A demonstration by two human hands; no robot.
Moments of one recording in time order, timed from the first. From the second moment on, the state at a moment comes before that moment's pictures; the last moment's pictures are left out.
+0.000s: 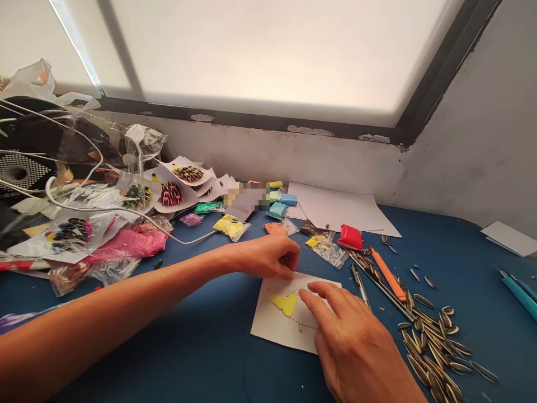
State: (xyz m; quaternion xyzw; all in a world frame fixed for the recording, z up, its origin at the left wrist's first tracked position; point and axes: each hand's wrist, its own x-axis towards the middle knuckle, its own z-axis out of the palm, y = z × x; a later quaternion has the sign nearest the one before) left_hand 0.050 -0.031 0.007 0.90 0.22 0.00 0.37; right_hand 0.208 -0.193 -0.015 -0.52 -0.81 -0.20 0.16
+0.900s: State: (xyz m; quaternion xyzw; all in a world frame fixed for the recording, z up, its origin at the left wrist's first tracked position) left_hand 0.055 -0.022 0.001 0.89 0.15 -0.01 0.44; right_hand 0.197 -0.185 -0.023 -0.56 -0.79 0.00 0.24
